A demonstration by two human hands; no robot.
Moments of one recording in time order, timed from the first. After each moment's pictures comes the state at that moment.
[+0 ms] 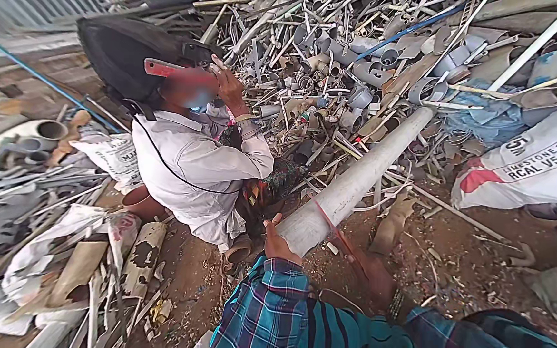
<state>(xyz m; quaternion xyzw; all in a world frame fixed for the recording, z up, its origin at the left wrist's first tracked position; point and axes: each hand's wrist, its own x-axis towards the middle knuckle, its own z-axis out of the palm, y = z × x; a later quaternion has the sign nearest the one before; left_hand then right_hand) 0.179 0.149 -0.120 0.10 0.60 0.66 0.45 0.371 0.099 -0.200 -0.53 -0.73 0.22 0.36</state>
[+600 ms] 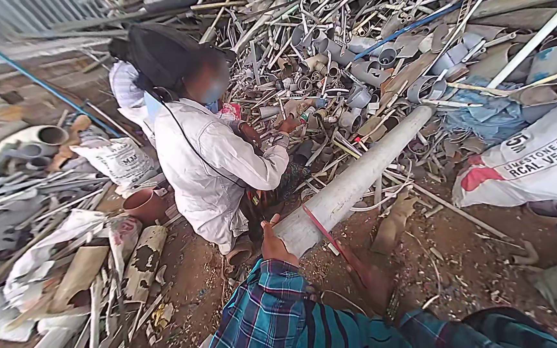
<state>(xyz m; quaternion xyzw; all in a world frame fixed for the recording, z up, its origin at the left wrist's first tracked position) 0.194 0.138 -0.093 0.10 0.57 0.68 0.46 0.368 0.092 -0.216 -0.50 -0.77 0.20 0.33</state>
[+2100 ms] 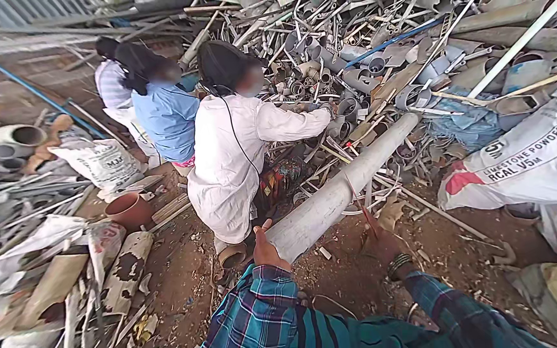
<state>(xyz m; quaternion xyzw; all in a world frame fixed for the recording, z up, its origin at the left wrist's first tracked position) 0.188 0.145 -0.105 0.09 0.61 0.67 0.42 0.426 0.164 -0.182 -0.70 -0.59 0.34 0.20</state>
